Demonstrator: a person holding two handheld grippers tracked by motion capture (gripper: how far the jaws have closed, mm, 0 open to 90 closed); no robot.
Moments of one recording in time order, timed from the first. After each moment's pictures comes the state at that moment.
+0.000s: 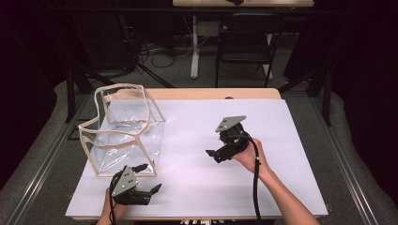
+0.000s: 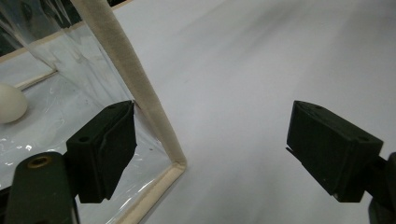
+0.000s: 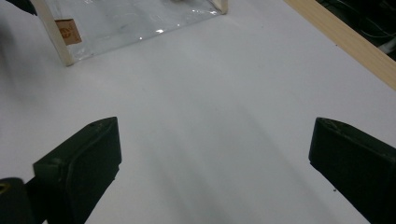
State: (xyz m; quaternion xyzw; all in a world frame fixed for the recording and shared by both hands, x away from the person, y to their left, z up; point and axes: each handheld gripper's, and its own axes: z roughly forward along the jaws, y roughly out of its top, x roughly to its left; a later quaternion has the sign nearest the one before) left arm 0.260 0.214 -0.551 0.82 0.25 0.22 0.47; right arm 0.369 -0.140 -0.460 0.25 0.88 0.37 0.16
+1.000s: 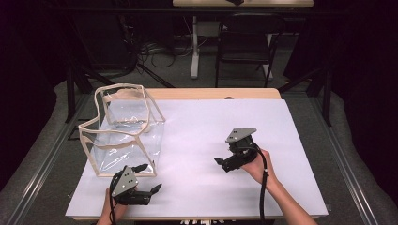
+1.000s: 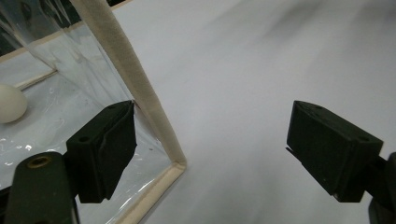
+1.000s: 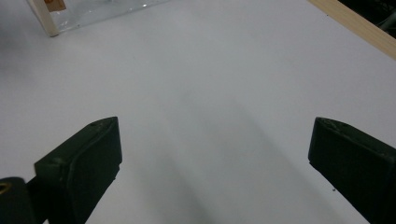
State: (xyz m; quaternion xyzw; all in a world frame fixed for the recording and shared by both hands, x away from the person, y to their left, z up) left arm 0.260 0.214 -0.551 0.82 0.25 0.21 0.47; right arm 0.350 -0.166 -0.487 0.27 0.87 0.37 0.18
